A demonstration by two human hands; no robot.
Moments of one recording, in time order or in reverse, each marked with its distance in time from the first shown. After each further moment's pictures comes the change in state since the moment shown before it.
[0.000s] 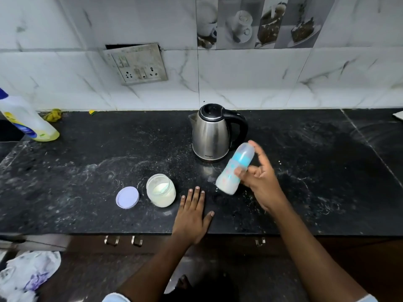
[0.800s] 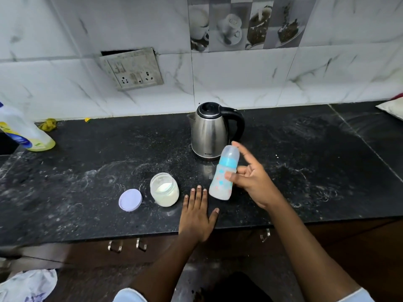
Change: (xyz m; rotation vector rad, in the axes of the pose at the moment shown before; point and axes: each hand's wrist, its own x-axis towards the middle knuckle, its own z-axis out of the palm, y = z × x) left_hand -0.004 -0.002 0.016 0.014 0.031 -0.002; right_hand -0.017 0.013 0.030 0.023 -0.071 -0.054
